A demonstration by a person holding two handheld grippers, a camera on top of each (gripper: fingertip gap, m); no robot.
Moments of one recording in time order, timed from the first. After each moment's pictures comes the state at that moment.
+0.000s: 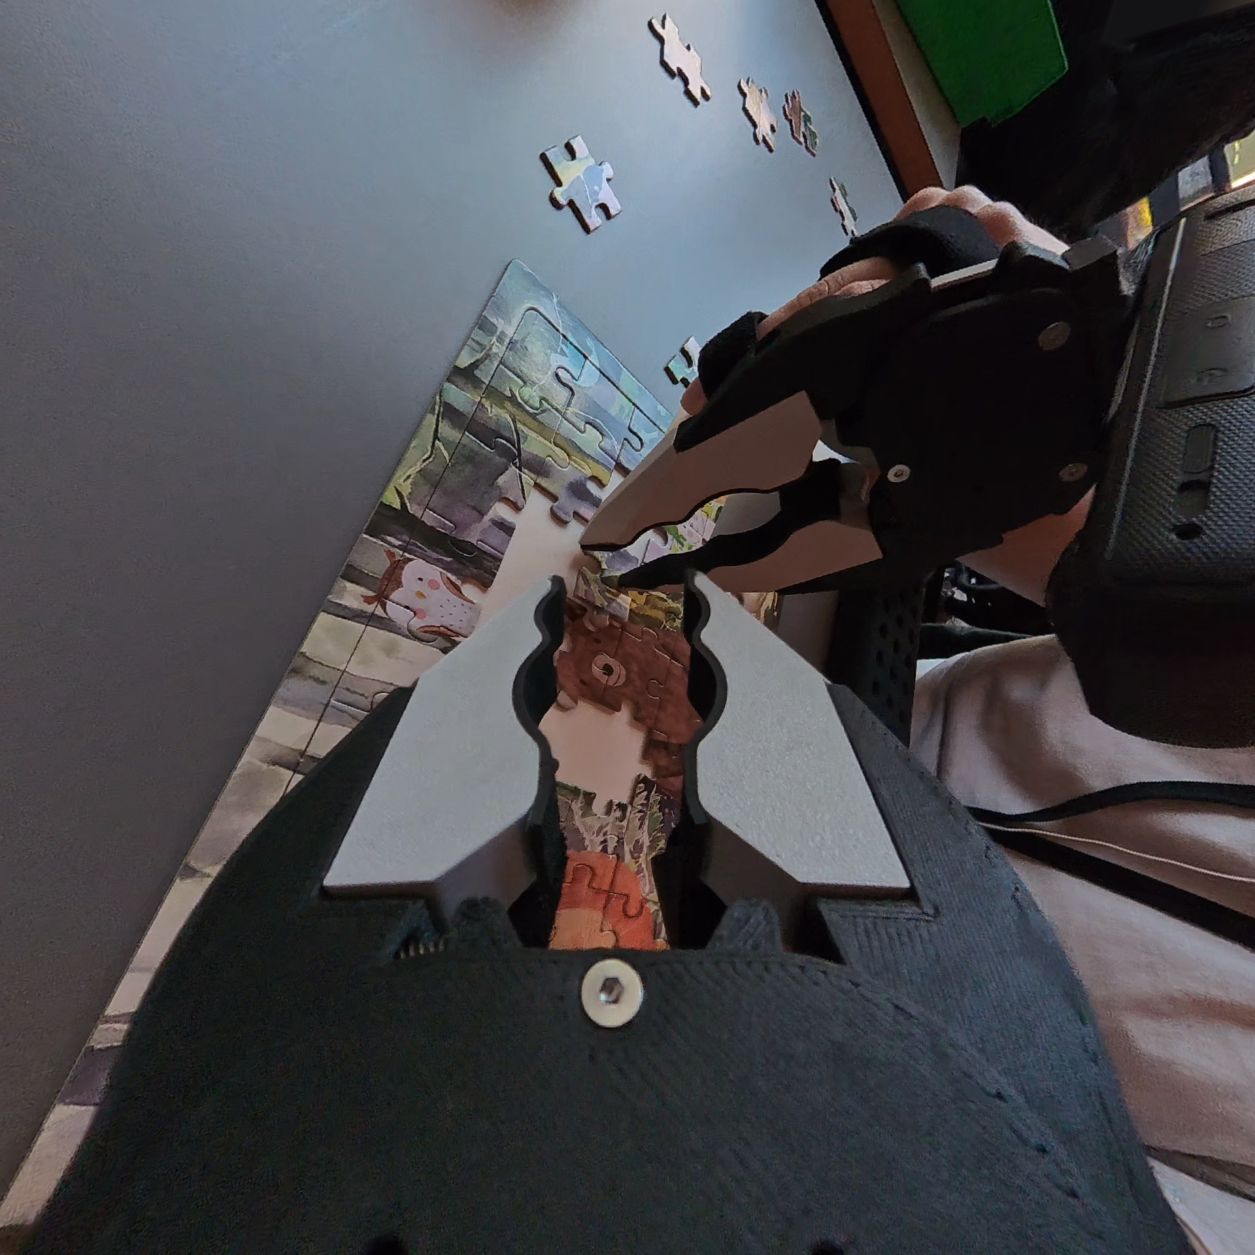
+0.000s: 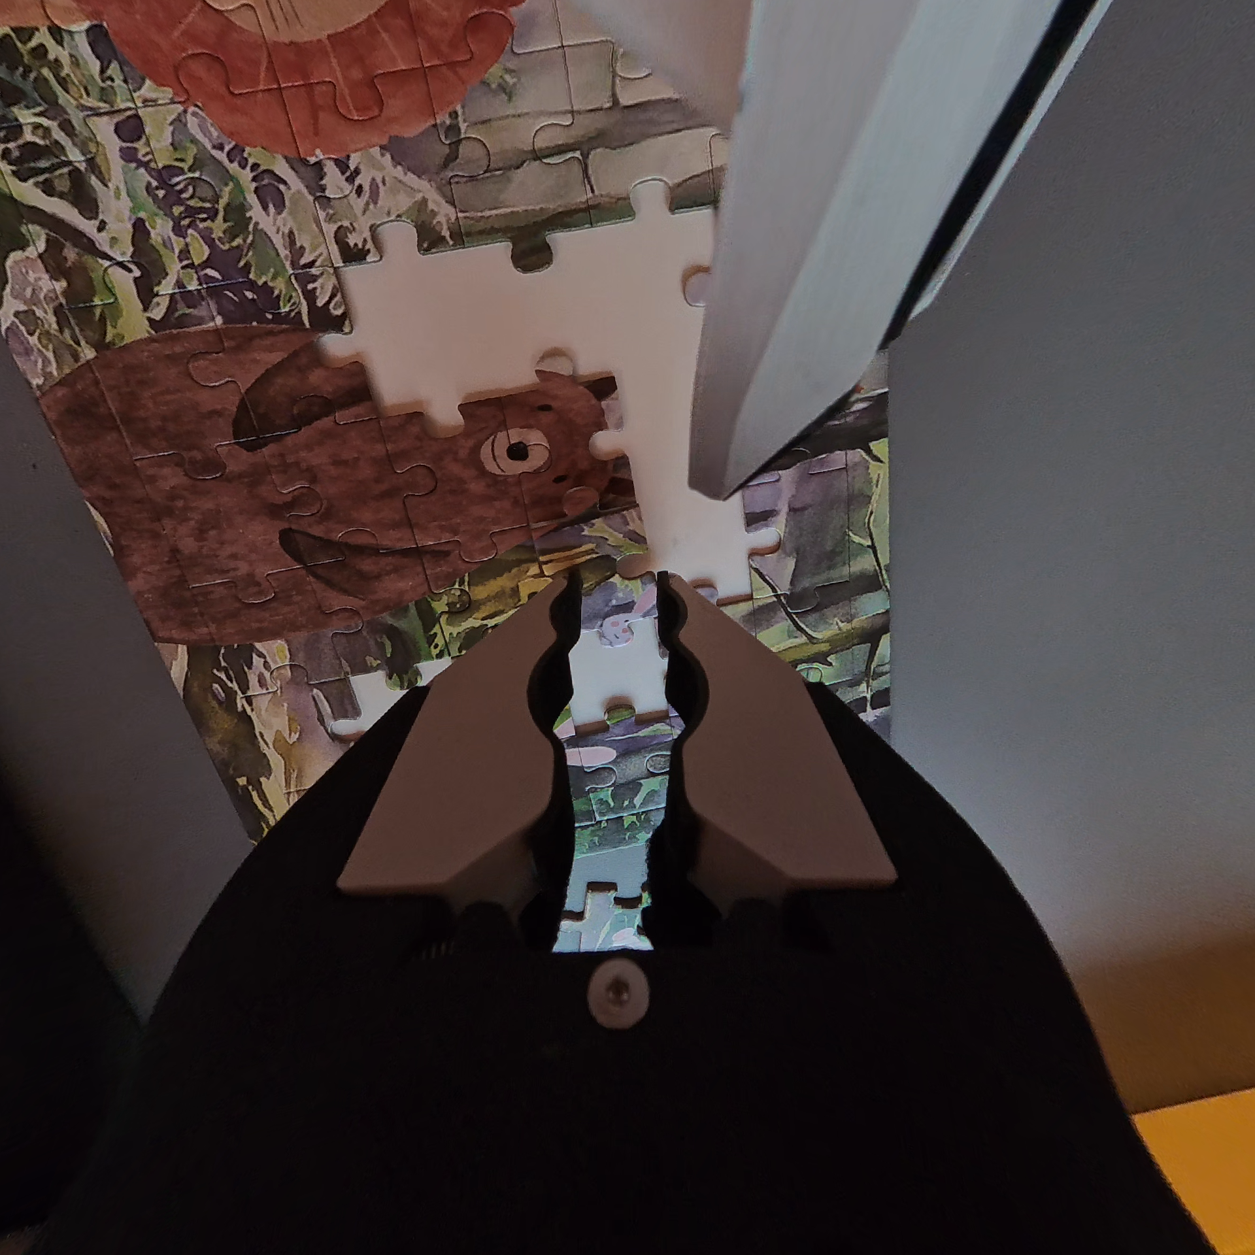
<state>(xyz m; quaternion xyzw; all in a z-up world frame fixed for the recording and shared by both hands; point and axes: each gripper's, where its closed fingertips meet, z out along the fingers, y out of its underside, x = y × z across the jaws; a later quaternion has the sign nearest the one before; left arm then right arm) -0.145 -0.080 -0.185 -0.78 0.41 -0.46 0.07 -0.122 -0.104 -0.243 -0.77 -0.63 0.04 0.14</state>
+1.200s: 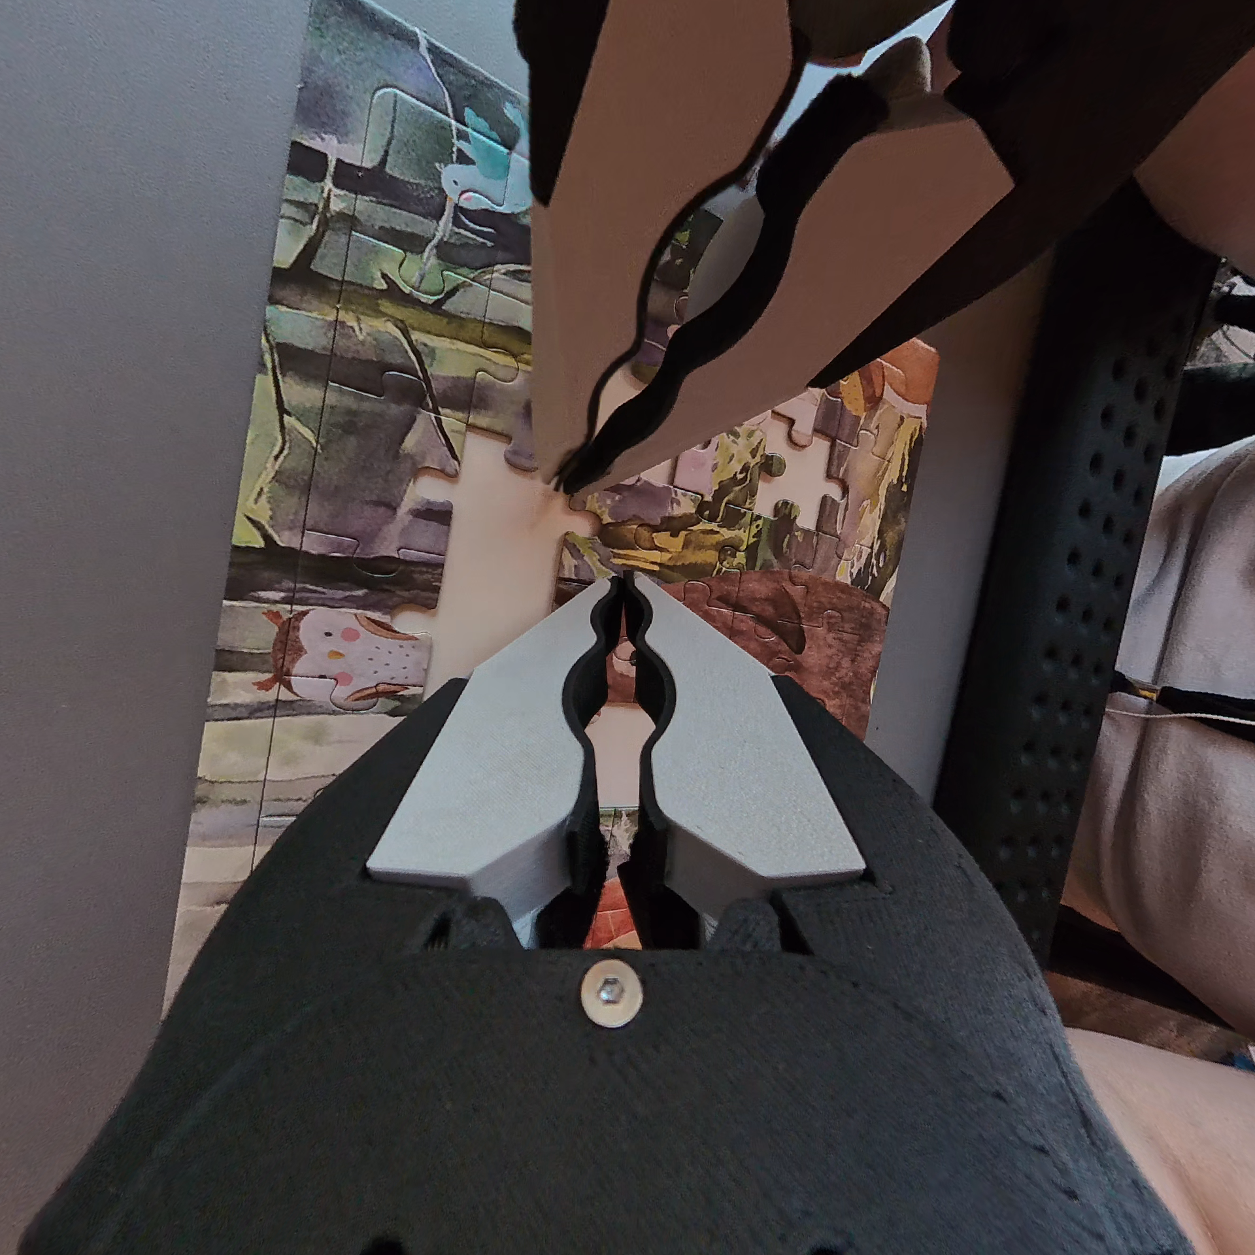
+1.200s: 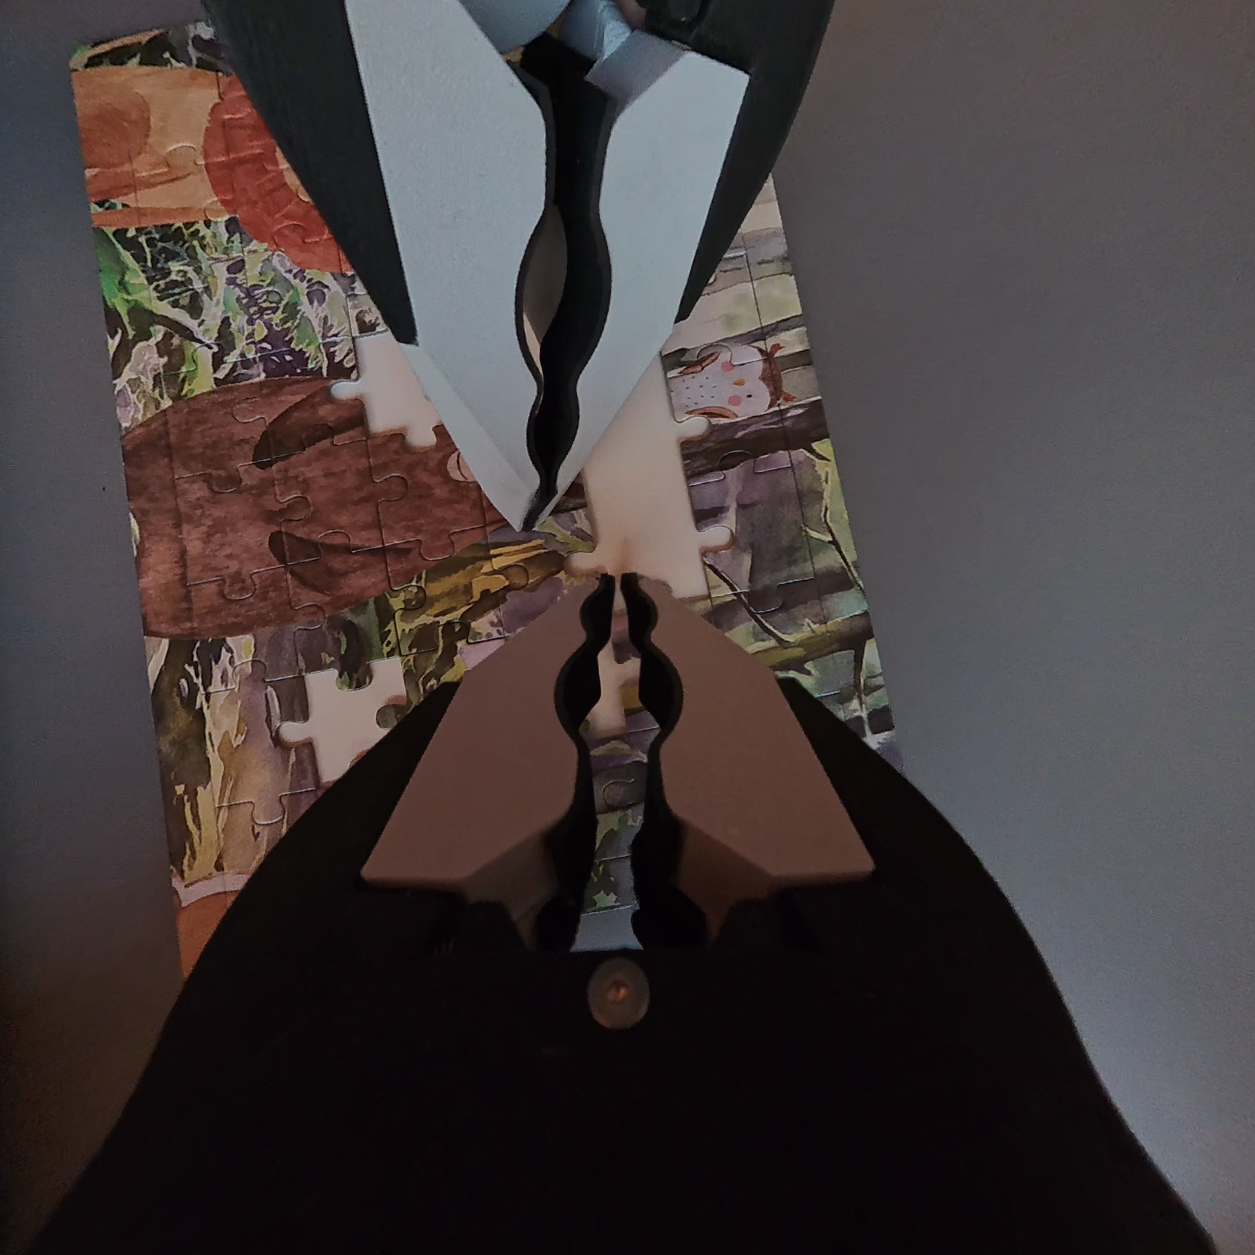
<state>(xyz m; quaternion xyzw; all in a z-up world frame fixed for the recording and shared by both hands) -0.132 -0.117 -0.240 -0.75 0.58 -0.31 0.02 -0.119 -0.090 -0.242 -0.75 -0.58 0.21 0.24</state>
